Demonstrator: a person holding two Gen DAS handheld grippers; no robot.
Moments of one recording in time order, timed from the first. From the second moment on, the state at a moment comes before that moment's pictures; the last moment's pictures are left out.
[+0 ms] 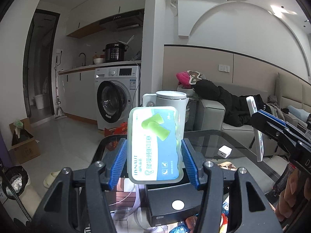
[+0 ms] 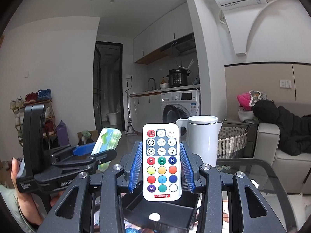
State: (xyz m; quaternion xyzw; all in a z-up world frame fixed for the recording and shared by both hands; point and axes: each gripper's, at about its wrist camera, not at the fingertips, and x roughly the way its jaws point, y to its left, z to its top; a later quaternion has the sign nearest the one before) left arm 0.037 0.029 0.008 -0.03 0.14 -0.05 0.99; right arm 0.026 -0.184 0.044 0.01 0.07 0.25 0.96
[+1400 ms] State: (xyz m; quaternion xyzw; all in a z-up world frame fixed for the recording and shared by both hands) left arm 0.123 -0.002 -0.052 -0.01 0.32 -0.06 0.95; right arm 0.172 -0.151 -0.054 -0.04 0.32 0.24 0.92
